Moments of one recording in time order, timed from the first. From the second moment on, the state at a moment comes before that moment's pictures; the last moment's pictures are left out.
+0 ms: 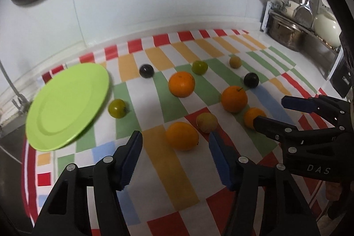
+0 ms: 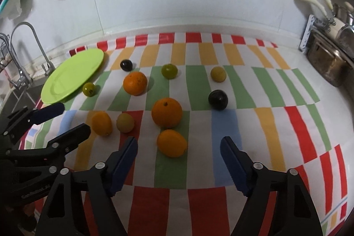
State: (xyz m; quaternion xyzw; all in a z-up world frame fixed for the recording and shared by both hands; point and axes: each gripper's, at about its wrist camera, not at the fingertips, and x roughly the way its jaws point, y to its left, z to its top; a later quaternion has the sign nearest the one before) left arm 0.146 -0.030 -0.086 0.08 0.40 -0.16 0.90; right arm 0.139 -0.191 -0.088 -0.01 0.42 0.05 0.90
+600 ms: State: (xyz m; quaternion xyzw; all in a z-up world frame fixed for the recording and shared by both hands) left arm 0.166 -0.034 -0.109 0.07 0.44 -0.17 0.88; right arm 0.157 -0.189 -0.112 -0.01 0.46 0.07 0.89
